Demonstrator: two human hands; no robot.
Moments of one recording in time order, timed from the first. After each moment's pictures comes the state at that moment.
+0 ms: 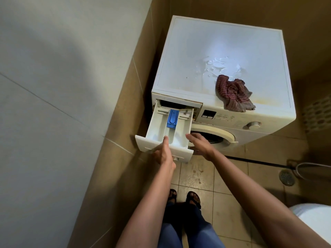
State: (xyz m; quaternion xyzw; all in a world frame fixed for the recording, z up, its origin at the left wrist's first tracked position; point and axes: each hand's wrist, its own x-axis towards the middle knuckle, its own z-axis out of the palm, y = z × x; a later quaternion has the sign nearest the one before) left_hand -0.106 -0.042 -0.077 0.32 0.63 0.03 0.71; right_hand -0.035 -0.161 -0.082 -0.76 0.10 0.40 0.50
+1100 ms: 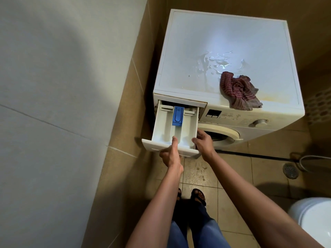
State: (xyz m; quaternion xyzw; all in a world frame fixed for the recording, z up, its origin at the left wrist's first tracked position) left_hand -0.097 -0.045 -0.100 0.35 0.61 0.01 0.71; right_hand -0.031 -0.140 -0.113 -0.75 0.16 0.26 0.58
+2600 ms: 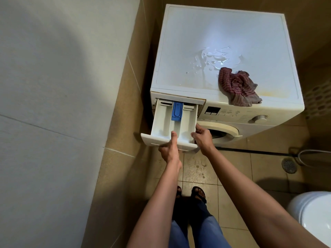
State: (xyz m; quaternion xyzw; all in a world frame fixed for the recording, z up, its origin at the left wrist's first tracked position) left_hand -0.089 -0.040 -0.110 0.39 0.58 0.01 0.71; right_hand -0.021 -0.132 -0.103 -0.77 0.16 0.25 0.57
